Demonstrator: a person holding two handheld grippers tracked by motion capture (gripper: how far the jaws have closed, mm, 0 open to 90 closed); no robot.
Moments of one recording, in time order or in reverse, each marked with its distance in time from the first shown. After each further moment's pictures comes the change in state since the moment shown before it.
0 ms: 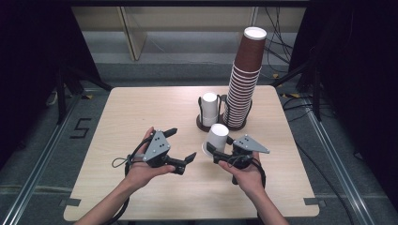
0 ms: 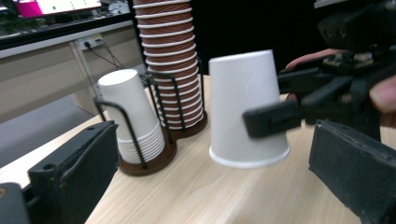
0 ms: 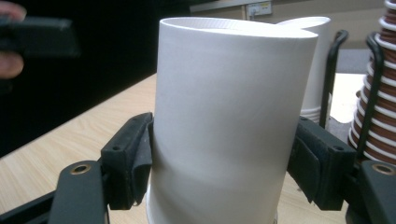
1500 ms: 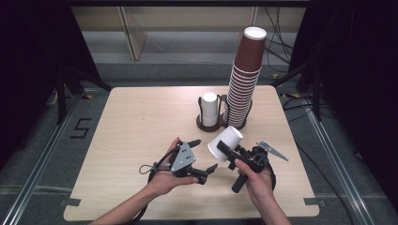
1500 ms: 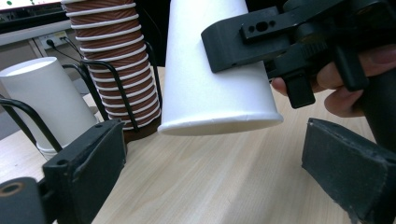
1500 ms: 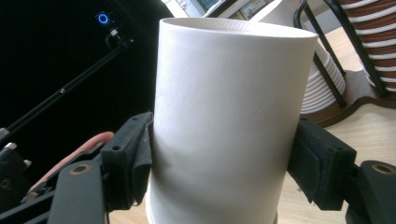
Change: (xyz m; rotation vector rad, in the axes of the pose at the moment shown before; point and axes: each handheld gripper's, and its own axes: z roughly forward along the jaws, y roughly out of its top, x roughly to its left) left arm -0.044 -0.021 0.054 0.017 -0.101 0.024; right arm -0.020 -0.010 -0.029 -0.103 0.099 0.449
